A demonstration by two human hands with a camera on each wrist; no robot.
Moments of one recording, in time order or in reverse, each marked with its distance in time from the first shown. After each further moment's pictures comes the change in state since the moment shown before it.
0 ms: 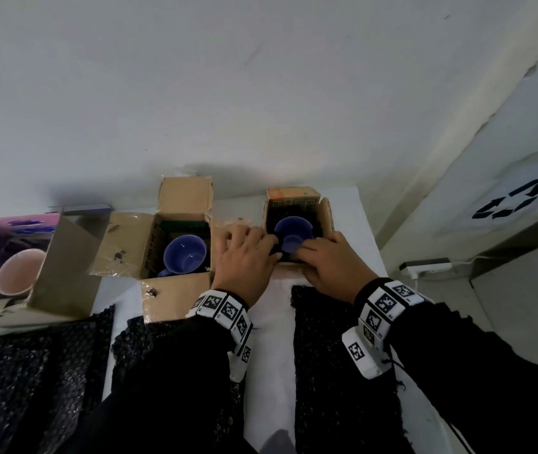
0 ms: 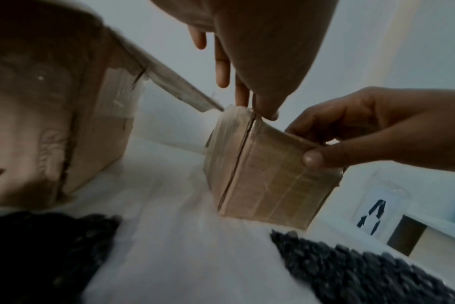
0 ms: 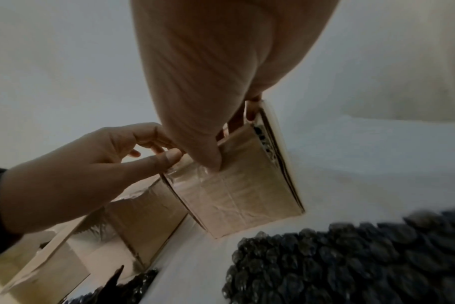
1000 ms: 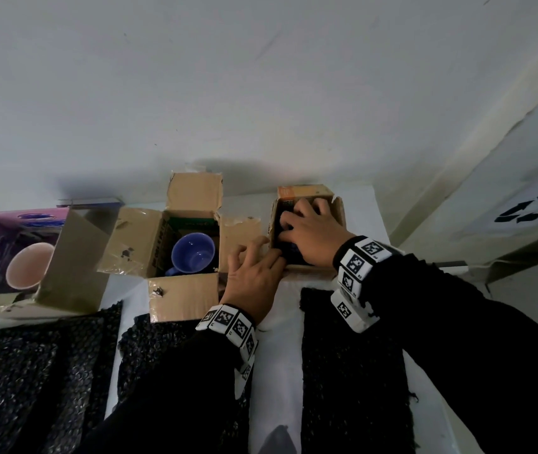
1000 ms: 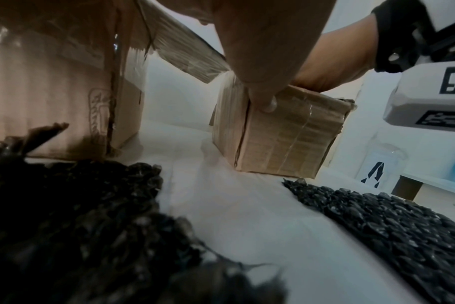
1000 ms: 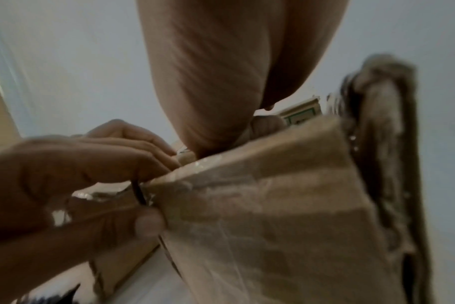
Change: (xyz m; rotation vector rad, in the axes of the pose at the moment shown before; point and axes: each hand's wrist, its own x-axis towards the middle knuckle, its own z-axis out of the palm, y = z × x) left_hand -0.024 0.000 0.014 0.004 -0.088 0.100; right_hand 0.076 -0.007 -0.014 -0.229 -0.282 -0.094
